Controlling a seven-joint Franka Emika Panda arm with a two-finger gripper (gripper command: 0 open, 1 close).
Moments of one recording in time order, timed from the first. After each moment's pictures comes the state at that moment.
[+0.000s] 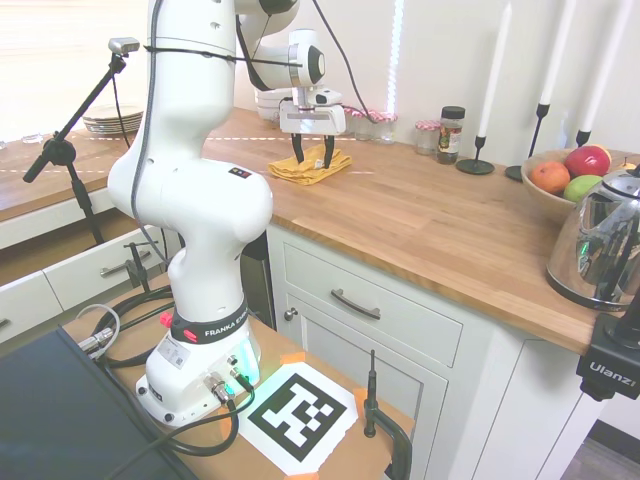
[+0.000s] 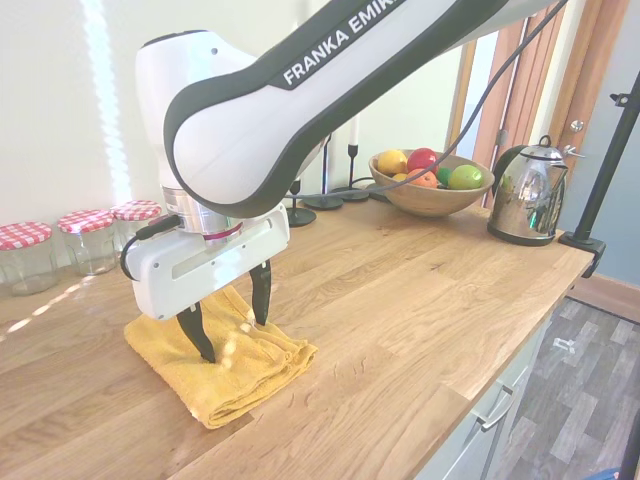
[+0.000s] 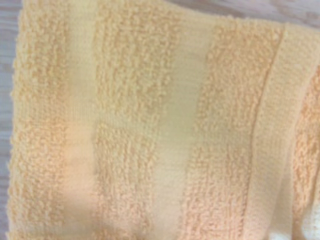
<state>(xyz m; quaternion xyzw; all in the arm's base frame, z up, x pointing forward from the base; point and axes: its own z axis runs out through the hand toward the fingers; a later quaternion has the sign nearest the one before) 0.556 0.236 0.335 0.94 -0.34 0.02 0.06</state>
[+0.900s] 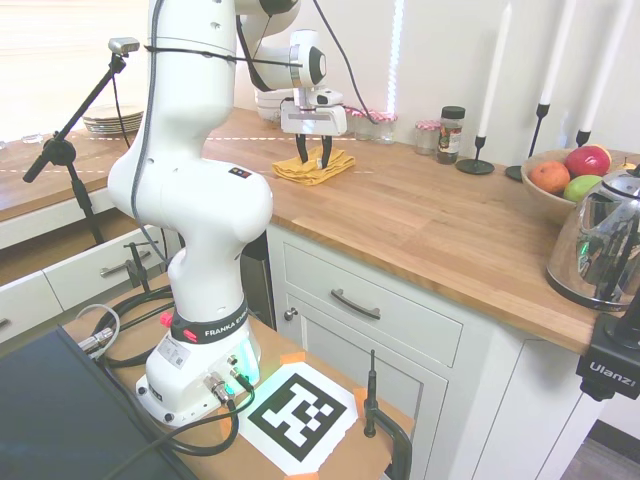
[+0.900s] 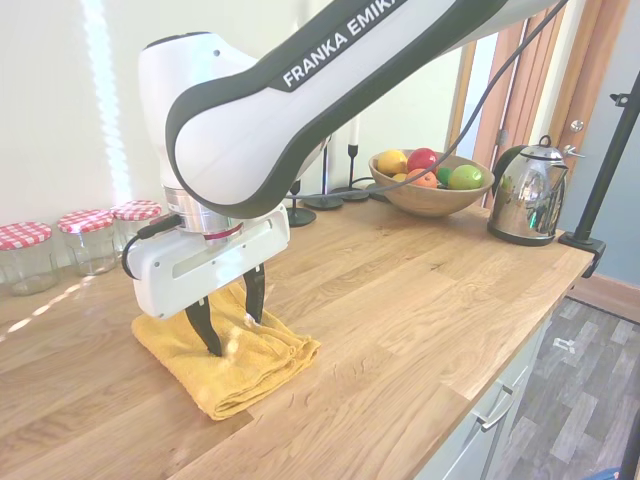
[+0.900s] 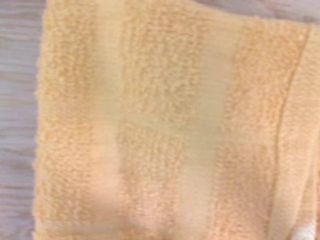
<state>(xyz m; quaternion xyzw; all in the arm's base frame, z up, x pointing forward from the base) 0.558 0.233 0.334 0.94 -0.34 0.02 0.05</state>
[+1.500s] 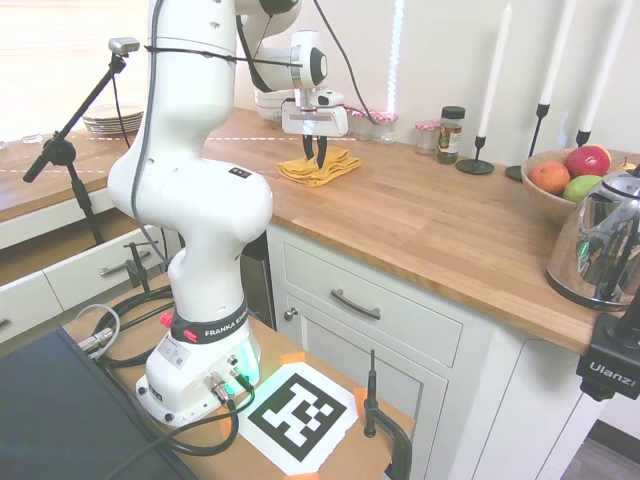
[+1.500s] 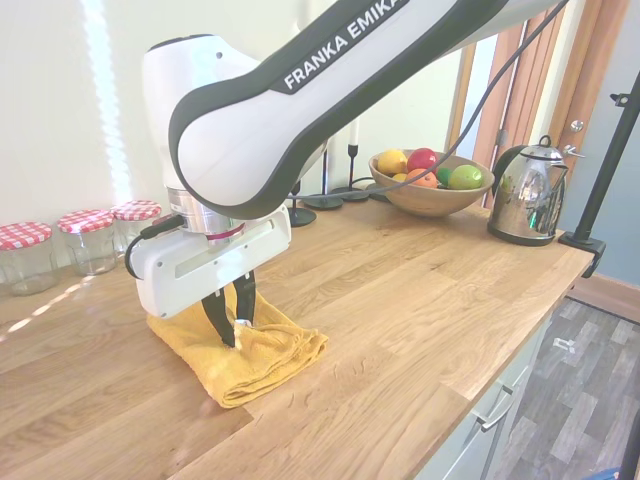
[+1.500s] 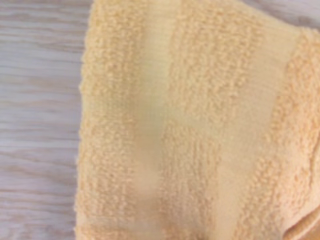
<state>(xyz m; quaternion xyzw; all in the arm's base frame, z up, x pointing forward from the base) 0.559 0.230 0.333 0.94 -0.34 0.02 0.05</state>
